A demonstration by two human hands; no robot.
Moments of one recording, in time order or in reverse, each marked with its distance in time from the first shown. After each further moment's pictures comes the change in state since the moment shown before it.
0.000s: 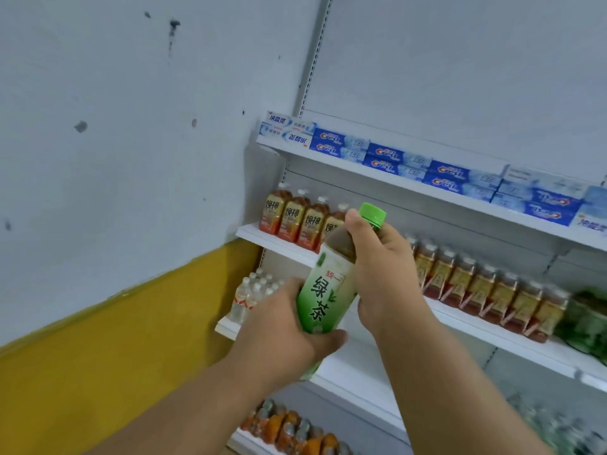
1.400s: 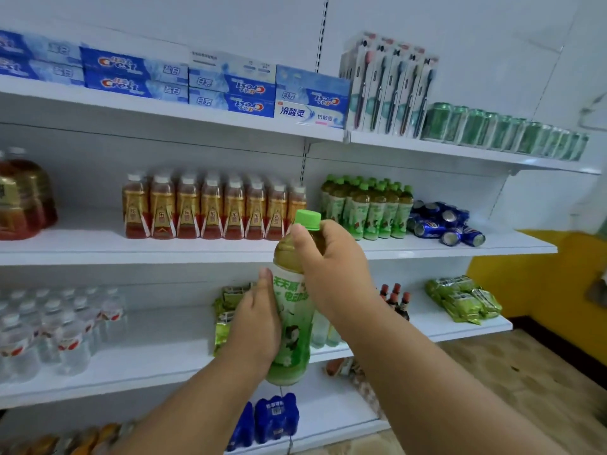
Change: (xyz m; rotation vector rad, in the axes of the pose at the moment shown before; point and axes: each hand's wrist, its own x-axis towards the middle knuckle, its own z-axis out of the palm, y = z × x) left_hand 0.025 0.126 0.513 -0.596 -0.421 -0.314; right_hand 0.002 0.076 -0.492 -0.649 0.429 0.055
